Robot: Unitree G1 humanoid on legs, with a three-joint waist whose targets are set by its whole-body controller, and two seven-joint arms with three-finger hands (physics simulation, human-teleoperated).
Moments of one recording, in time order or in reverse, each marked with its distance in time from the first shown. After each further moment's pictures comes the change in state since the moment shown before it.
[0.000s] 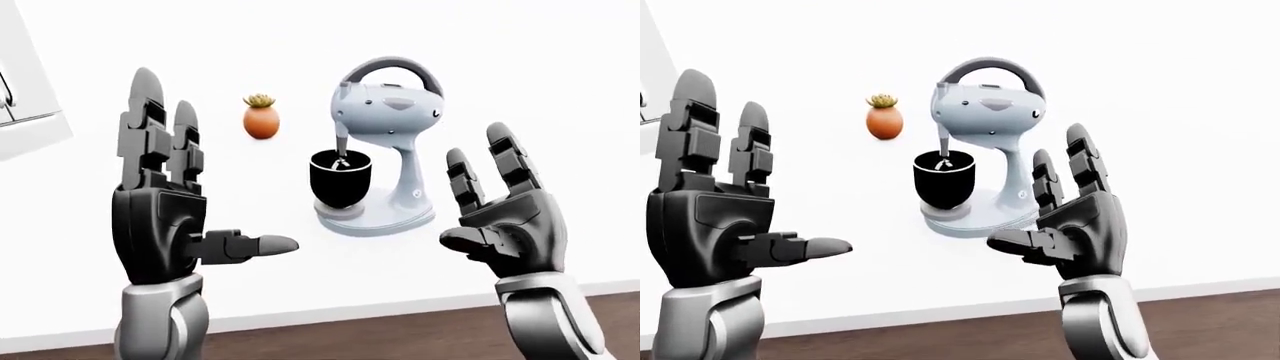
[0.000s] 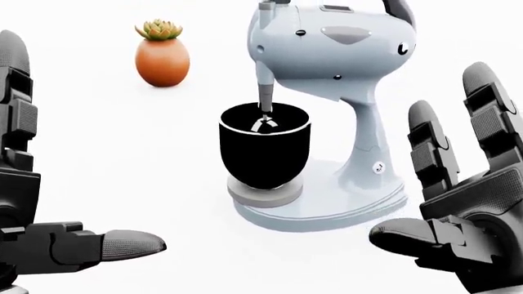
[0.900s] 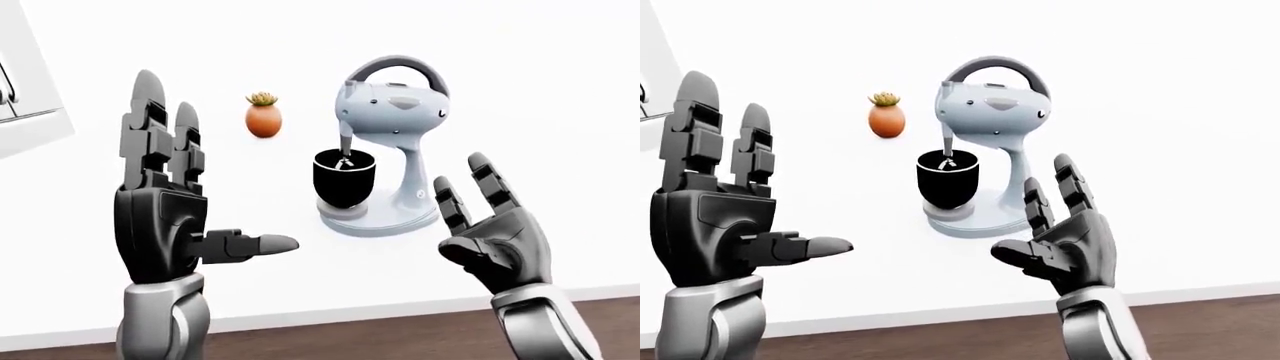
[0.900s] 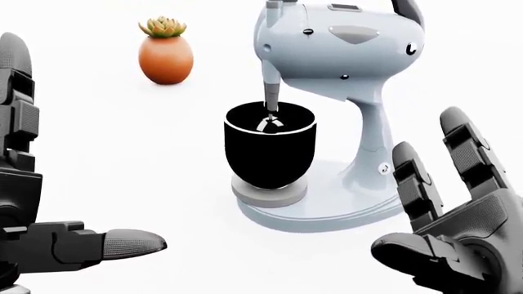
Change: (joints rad) left arm 0.001 -0.001 -0.001 0.009 -0.001 -0.003 0.003; right arm 0.074 0.002 -0.026 0.011 0.143 0.079 -0.075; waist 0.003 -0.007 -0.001
